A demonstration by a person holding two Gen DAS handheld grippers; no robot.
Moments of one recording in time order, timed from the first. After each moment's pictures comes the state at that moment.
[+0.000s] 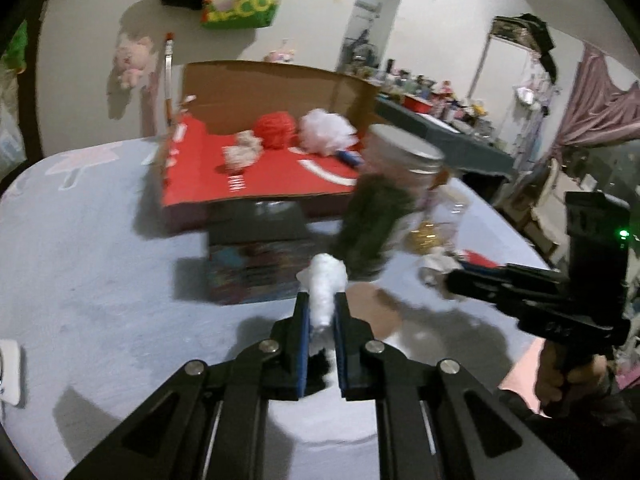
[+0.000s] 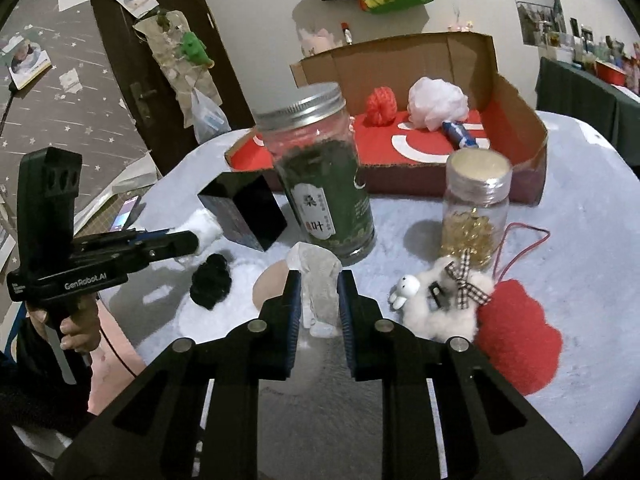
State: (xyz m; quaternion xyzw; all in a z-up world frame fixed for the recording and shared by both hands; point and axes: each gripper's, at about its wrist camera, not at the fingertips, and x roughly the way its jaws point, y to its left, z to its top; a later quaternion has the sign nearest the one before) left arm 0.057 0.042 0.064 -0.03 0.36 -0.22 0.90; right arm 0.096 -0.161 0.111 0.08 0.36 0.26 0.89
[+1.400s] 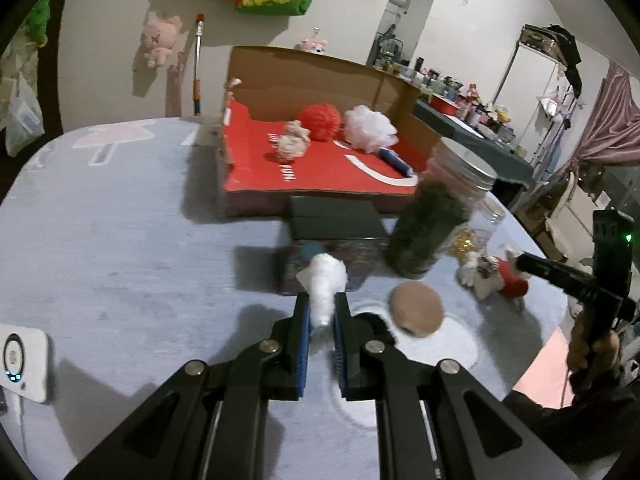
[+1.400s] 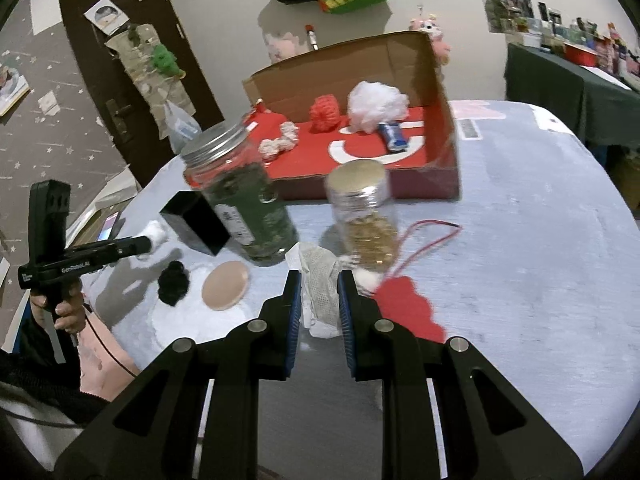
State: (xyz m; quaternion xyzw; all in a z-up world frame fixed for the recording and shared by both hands) left arm 0.069 0.098 0.060 -0.05 0.39 -0.17 0.90; right arm 0.103 -0.234 0.117 0.10 0.38 0.22 0.89
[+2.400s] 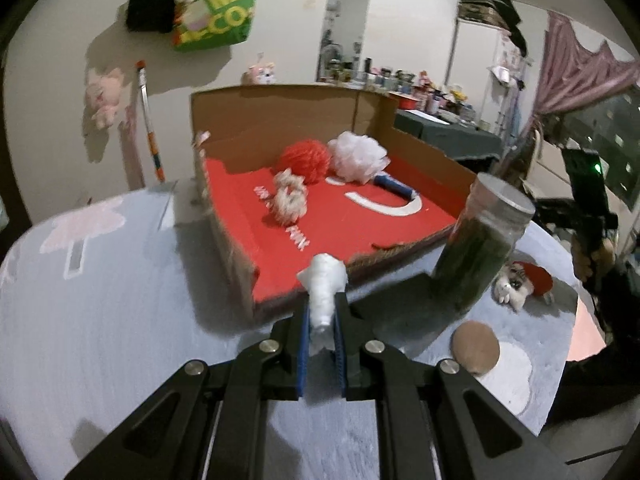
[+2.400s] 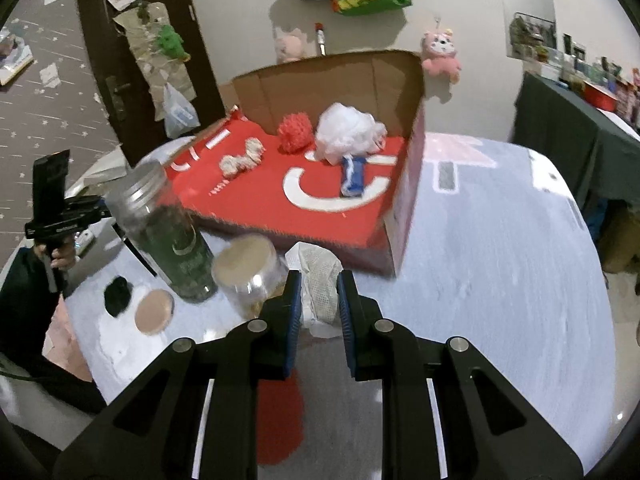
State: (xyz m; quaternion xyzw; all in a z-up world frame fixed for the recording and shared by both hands) left arm 0.148 0.114 0.076 0.05 0.34 -0.26 0.90; right arm 0.187 -0.270 0.132 0.03 0.37 0.26 0.89
